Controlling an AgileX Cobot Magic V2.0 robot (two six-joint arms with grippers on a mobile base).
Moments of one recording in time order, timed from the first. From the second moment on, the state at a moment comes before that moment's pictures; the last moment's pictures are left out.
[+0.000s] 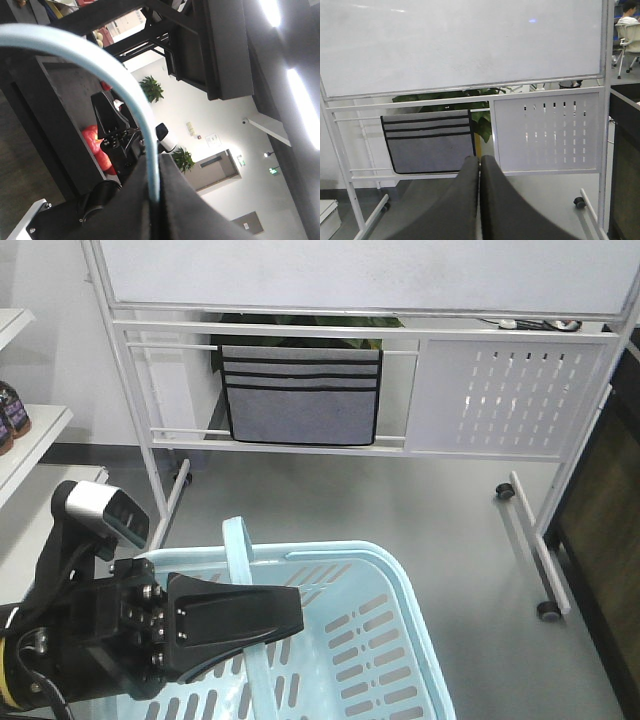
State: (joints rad) left arm -0.44 1.20 -0.50 1.12 -1.15 -2.04; right arm 0.01 -0.01 0.03 -0.03 0.04 0.16
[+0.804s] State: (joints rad) left arm -0.44 1.20 -0.50 1.12 -1.15 -2.04; right arm 0.01 -0.01 0.03 -0.03 0.04 0.16
